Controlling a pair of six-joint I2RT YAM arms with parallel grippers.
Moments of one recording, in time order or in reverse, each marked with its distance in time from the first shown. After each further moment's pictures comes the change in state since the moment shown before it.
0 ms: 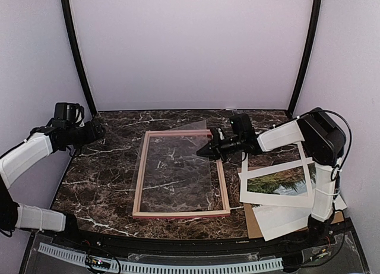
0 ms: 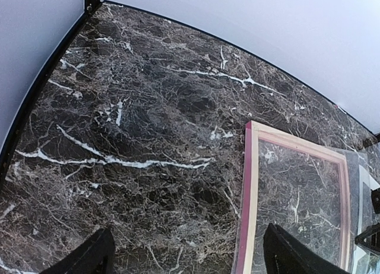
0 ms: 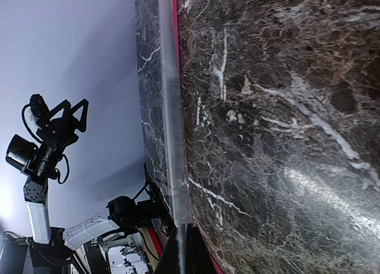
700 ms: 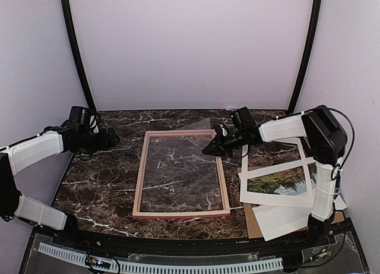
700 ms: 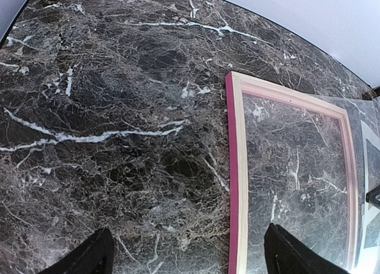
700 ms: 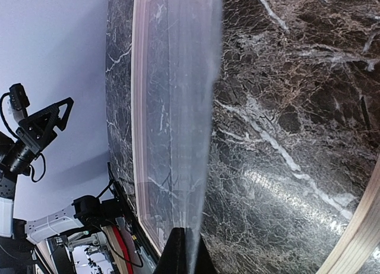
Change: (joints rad) left arm -0.103 0.132 -0.011 0.031 0.057 0.027; right arm -0.042 -0.003 0.125 -0.345 0.058 -0.287
